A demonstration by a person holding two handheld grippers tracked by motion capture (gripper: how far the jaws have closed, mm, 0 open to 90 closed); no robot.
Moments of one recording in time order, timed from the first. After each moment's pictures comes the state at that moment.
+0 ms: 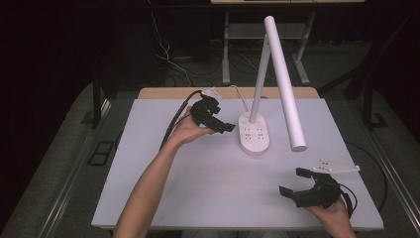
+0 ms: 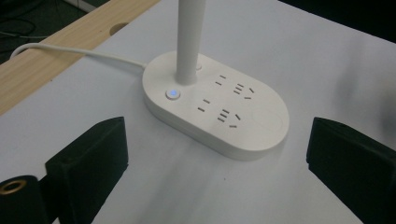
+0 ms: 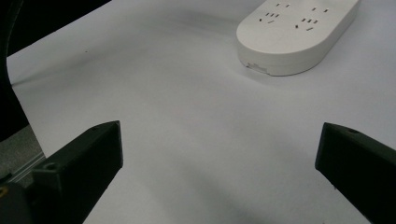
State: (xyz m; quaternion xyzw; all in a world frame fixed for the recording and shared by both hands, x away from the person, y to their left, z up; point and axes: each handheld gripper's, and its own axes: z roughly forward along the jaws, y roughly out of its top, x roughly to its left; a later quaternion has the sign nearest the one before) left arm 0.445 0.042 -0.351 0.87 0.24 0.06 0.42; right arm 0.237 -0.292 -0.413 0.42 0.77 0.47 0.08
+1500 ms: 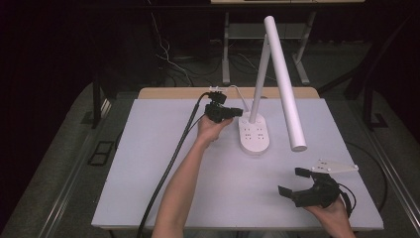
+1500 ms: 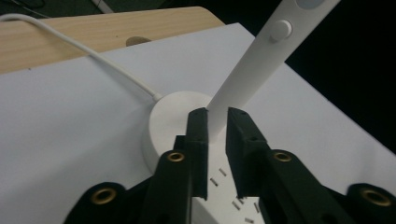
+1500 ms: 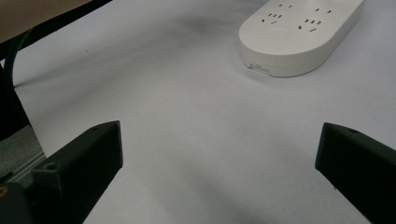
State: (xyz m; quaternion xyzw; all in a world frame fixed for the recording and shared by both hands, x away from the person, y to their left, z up) left arm 0.488 0.008 -0.396 0.77 0.39 0.00 0.51; right arm 0.238 -0.290 -0.414 0.41 0.77 0.47 0.08
